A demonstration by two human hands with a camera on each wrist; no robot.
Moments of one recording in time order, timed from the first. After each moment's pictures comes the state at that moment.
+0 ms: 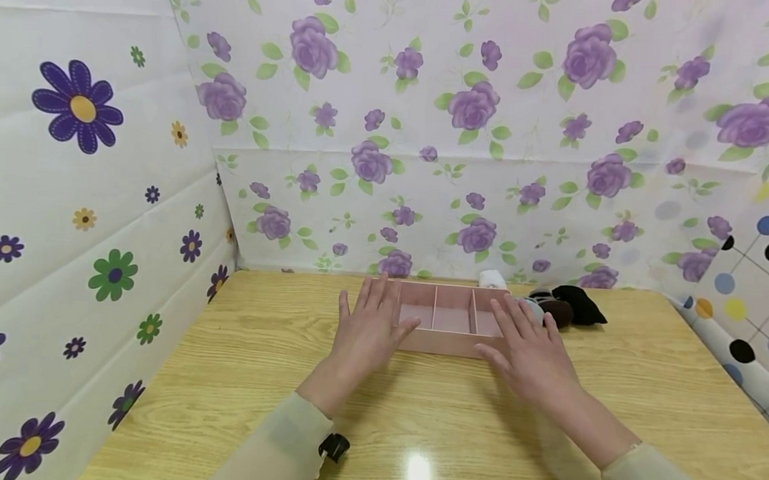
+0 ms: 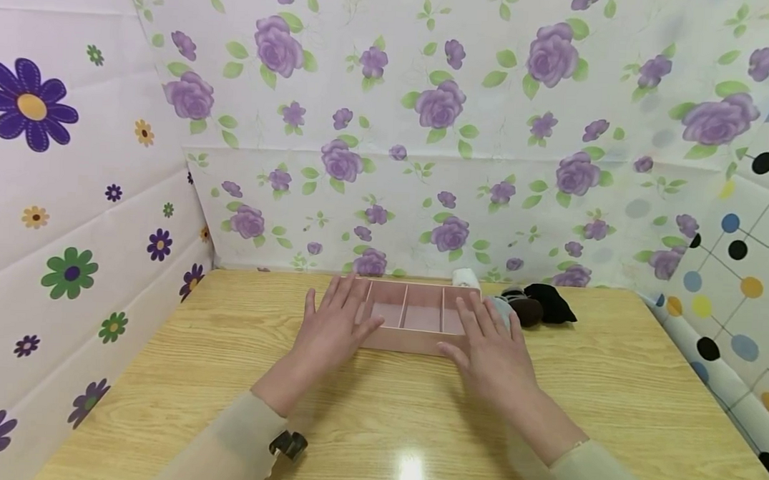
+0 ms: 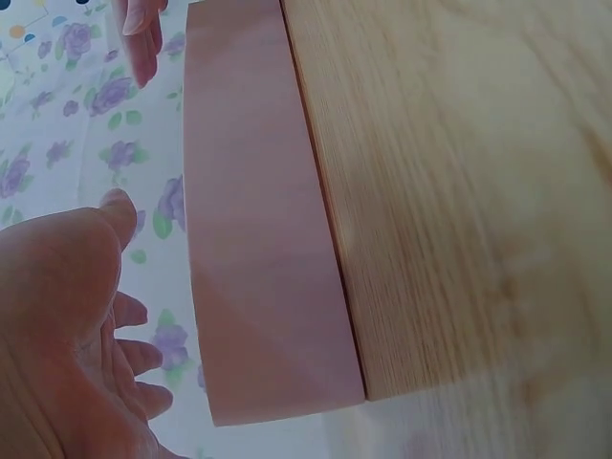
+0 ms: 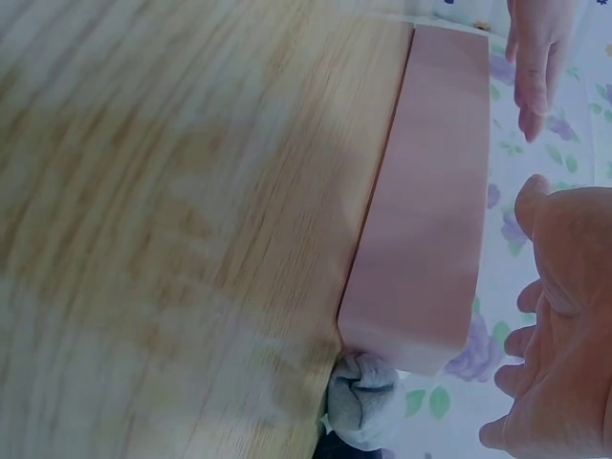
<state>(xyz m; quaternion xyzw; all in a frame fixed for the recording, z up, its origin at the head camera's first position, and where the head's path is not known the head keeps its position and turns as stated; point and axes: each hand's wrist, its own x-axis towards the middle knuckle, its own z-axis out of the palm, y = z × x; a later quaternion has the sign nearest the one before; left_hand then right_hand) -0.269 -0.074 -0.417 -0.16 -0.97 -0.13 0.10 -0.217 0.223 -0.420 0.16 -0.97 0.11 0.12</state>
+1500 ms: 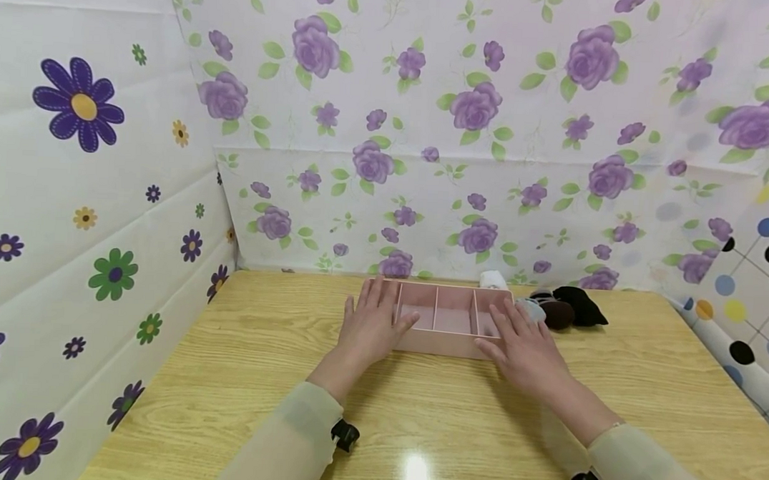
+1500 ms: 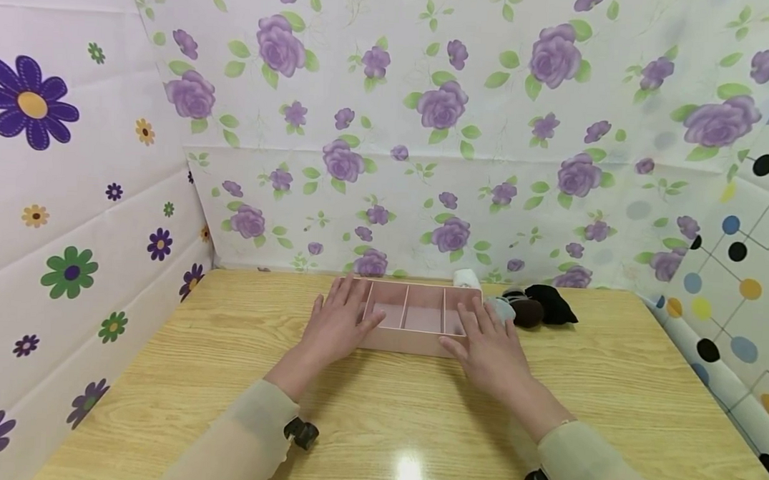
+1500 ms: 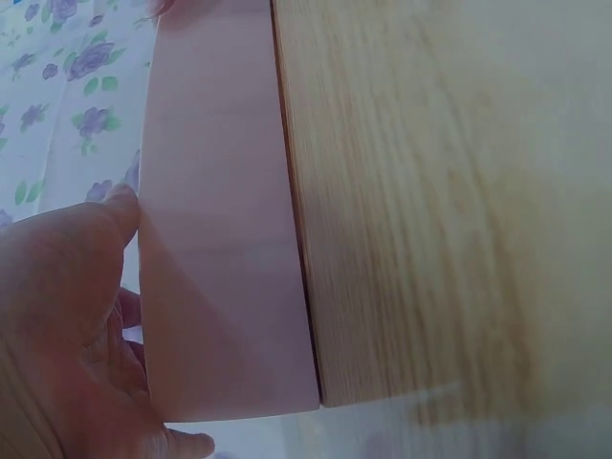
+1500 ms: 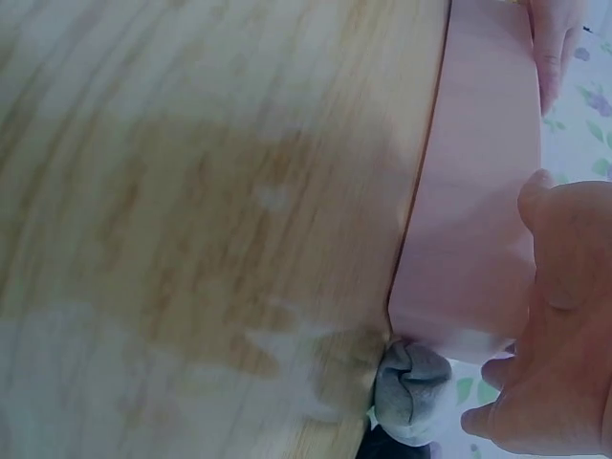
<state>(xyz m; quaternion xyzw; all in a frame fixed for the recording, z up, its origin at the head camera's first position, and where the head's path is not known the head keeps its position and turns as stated) -0.295 -0.073 -0.430 -0.13 -0.97 -0.17 0.05 -0.253 0.234 -0.452 0.16 -0.97 0.15 0.08</state>
